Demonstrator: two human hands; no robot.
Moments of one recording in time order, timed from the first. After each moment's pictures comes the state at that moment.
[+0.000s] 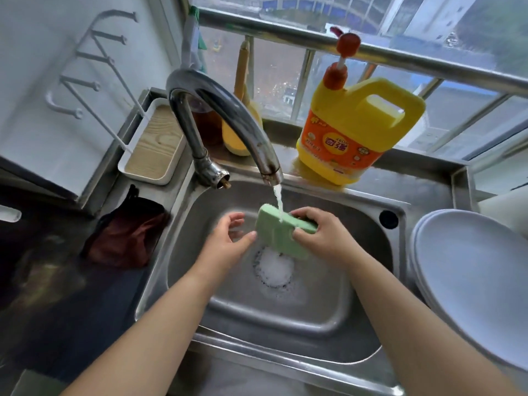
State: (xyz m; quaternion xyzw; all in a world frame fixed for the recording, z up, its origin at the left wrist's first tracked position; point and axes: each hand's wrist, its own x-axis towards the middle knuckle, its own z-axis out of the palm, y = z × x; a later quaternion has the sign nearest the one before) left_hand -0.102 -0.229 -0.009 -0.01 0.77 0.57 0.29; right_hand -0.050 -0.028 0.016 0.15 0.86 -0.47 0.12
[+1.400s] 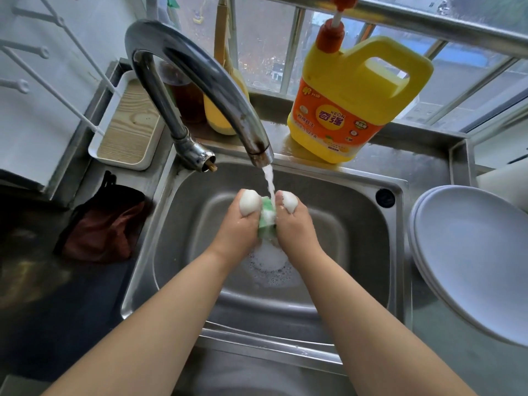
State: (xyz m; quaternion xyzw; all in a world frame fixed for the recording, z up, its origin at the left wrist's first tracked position) left_hand -0.100 -0.183 -0.013 0.01 0.70 0.65 0.30; right_hand -0.061 -0.084 -0.021 0.36 0.69 -0.62 0.01
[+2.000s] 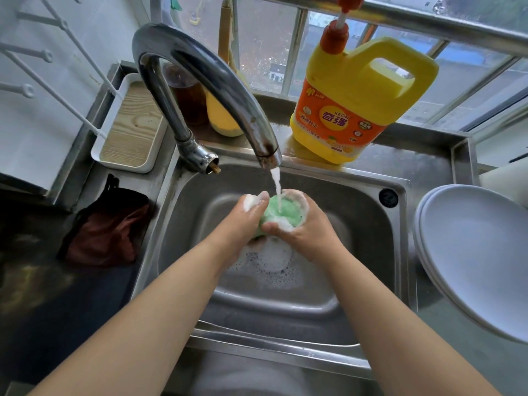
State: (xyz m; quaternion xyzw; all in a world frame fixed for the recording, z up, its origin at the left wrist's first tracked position) left_hand -0.116 -0.187 -0.005 -0.04 0.69 0.58 0.43; right_hand -0.046 -0.057 -0.014 0.22 0.81 -0.54 0.06
